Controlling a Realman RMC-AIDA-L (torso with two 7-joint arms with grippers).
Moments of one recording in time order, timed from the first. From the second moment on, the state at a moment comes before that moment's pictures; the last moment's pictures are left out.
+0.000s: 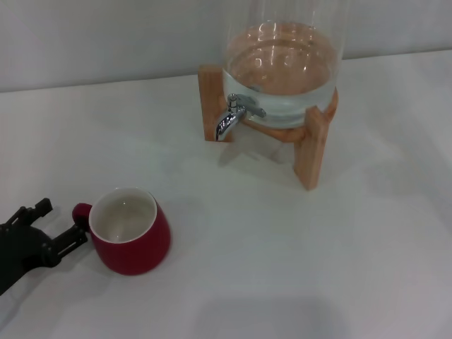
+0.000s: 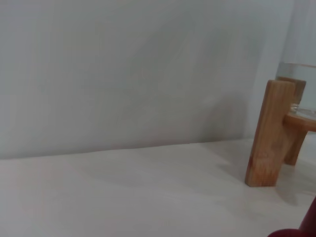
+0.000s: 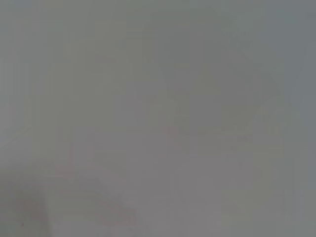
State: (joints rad) left arm -0.31 -2.08 0.92 0.33 -1.77 -1.16 2.25; right arm 0.18 1.98 2.54 1.02 -1.48 1.05 -1.58
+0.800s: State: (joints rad) left arm -0.32 -2.08 0.99 0.35 -1.77 -1.13 2.22; right arm 0.18 1.98 2.54 1.02 -1.48 1.06 -1.58
